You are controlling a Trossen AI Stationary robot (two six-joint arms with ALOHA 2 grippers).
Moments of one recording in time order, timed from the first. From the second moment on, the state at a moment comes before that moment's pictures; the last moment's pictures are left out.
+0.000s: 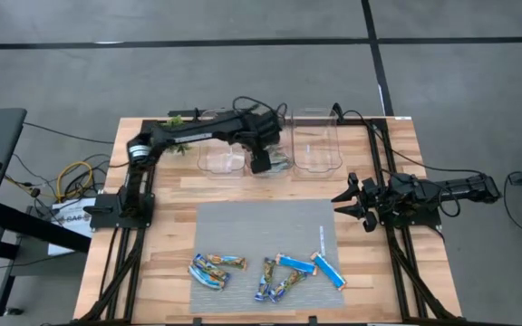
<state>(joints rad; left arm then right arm) 0.32 2.00 1.87 -0.98 -0.14 0.17 0.10 0.10 0.00 0.03 -0.10 0.21</state>
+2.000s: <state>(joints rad) -0.60 1.44 0.84 -0.48 -0.12 -0.22 0.10 0.10 0.00 0.03 -0.10 0.21</state>
